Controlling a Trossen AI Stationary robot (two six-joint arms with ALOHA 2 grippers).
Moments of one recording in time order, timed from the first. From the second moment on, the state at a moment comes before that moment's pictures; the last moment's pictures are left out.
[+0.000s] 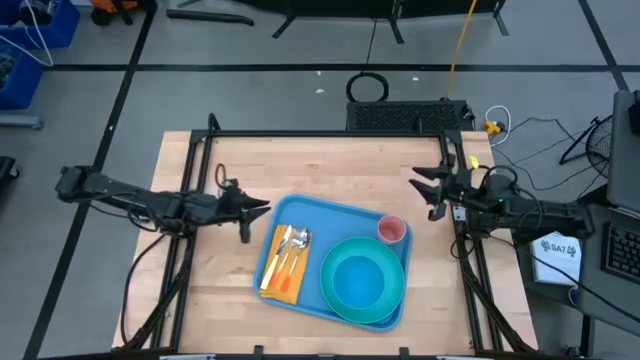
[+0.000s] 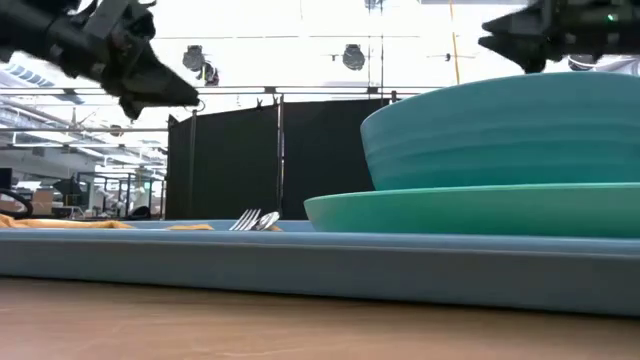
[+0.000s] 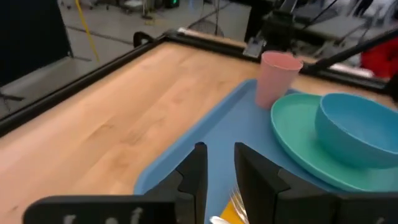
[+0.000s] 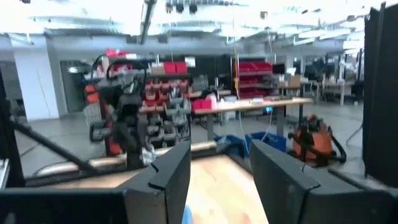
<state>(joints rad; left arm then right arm) -0.19 0.75 0.34 0.10 -0.43 -0.29 -0.10 0.22 0.24 0.19 0.21 0.02</state>
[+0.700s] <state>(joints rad) -0.15 0.38 0.02 0.25 -0.31 -0.21 -0.10 0.00 0.17 -0.11 0.08 0.07</state>
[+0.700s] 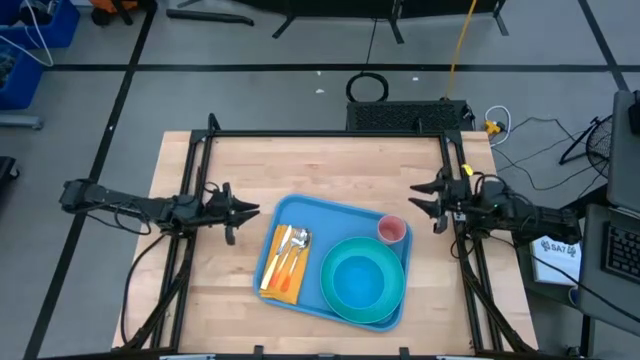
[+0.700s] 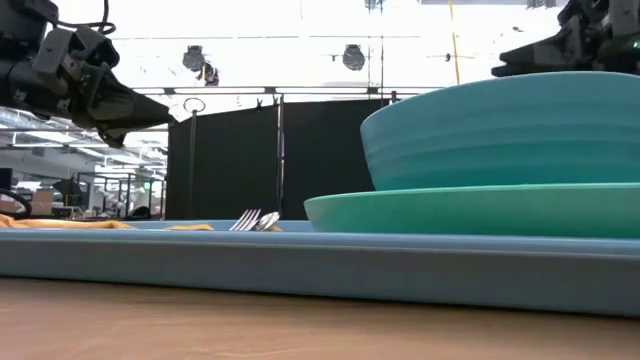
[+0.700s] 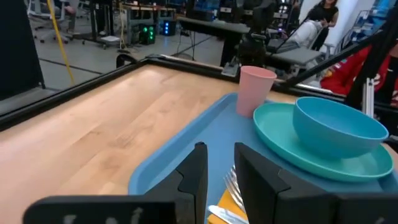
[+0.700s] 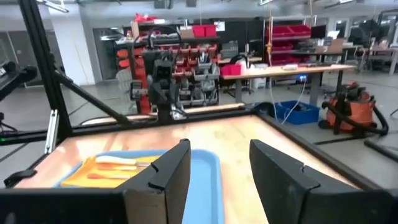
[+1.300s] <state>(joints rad) -0.15 0.38 0.02 0.24 -0.23 -0.16 -0.10 0.00 0.02 0.15 0.02 0.04</state>
